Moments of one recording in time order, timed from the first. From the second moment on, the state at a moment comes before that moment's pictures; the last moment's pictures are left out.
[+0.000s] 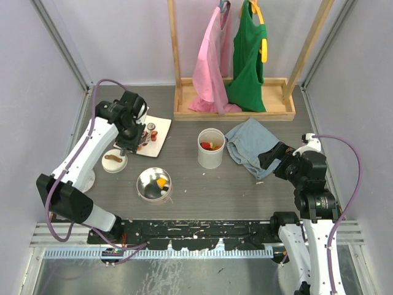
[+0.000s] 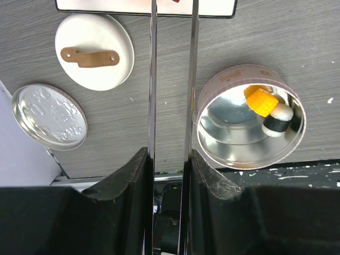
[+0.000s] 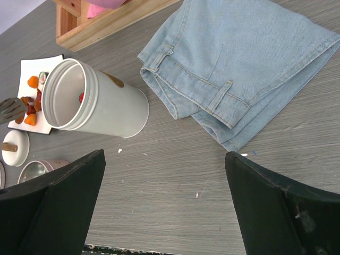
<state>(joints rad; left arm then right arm) -0.38 1.49 1.53 -1.31 -0.17 -0.09 -0.01 0.49 0.77 -0.77 -0.15 0.48</state>
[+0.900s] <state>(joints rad) -0.38 1.11 1.45 -1.37 0.12 -0.21 -0.01 0.49 0.76 -0.77 -0.15 0.48</state>
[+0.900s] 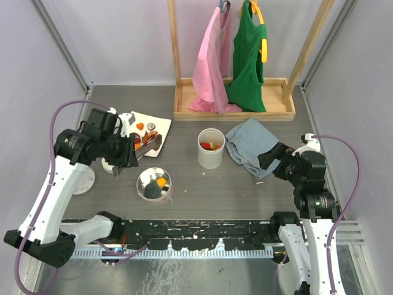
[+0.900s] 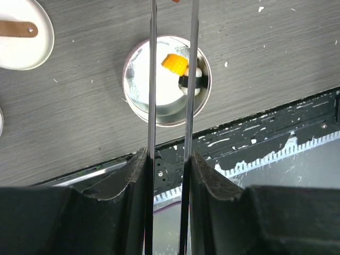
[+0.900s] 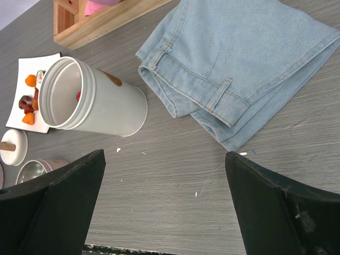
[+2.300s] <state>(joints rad) -0.38 0.86 1.13 -1.53 0.13 -0.30 -0.01 0.49 0.76 -0.76 -0.16 0.48</state>
